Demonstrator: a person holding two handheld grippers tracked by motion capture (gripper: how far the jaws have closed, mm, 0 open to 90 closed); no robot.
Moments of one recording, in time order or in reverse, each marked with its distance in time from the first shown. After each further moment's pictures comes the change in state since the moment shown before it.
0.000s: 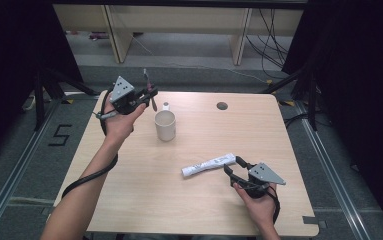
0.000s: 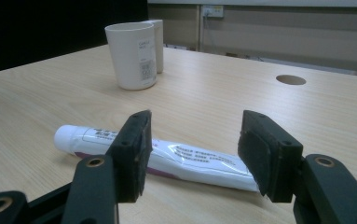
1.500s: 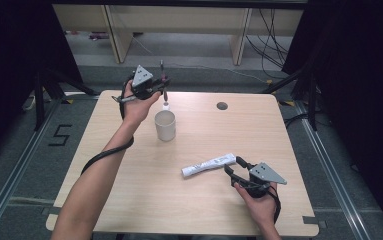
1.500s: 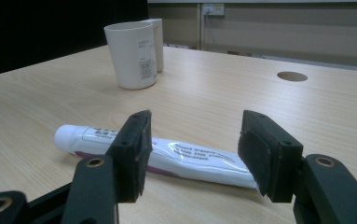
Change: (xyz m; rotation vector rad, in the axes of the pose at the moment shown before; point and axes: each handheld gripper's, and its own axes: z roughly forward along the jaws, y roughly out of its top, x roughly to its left) left arm 0.019 -0.009 0.075 0.042 -0.005 0.048; right arm -0.001 -0.001 -0.001 0.022 0.020 0.048
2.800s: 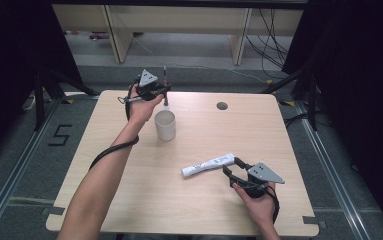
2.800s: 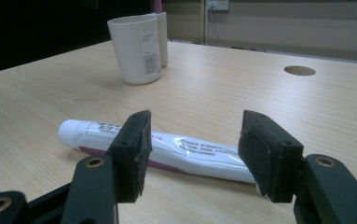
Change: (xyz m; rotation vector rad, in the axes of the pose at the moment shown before) left arm 0.011 -0.030 0.027 0.114 0.027 -0.049; right arm 0.003 -0.004 0.004 0.009 0.012 0.023
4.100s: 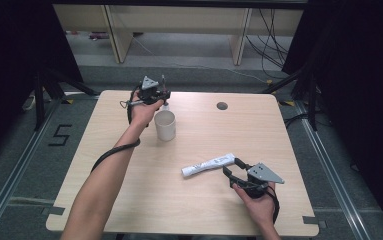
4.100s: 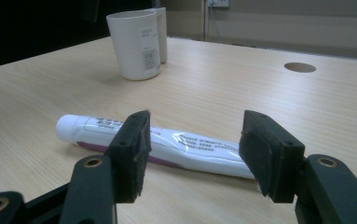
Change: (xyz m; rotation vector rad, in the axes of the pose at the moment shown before) left arm 0.005 -0.024 0.011 0.129 0.021 -0.078; right arm -0.004 -0.001 0.000 0.012 -0.010 -0.045
